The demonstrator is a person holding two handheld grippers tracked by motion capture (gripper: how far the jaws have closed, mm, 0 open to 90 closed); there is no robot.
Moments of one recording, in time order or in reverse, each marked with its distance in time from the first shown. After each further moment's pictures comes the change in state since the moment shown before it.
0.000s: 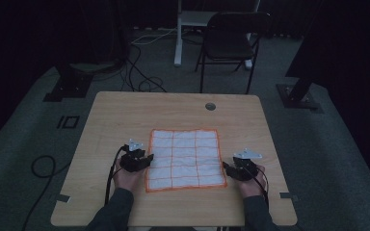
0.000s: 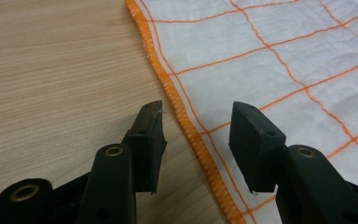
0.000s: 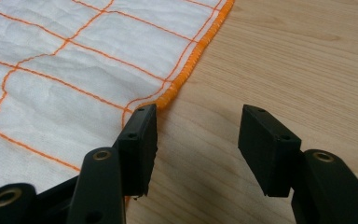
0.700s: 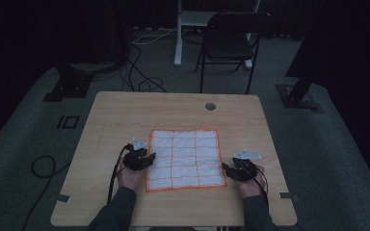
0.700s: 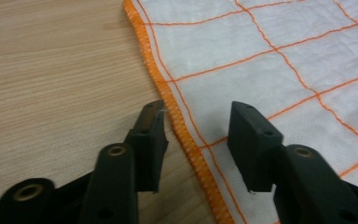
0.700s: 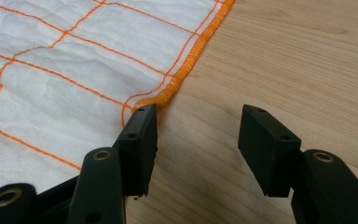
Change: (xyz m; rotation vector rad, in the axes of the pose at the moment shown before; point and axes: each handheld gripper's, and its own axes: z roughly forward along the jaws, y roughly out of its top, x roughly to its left) left arm -0.007 0.003 0.010 -0.002 0.043 0.017; right arm 0.000 -0.003 0.003 0.013 0.005 -0.003
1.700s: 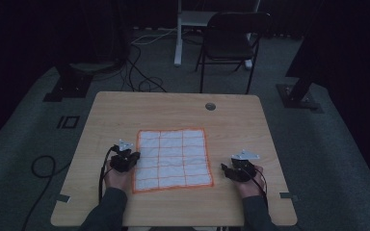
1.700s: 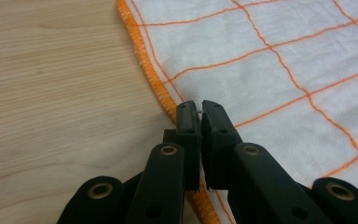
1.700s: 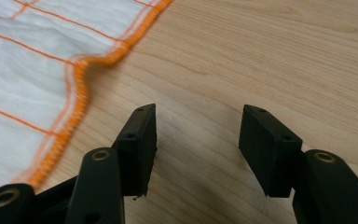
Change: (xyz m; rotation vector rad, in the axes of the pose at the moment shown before) left arm 0.040 -0.013 -0.021 0.019 0.018 -0.041; right arm 0.003 -0.001 0.002 0.011 0.009 -0.015
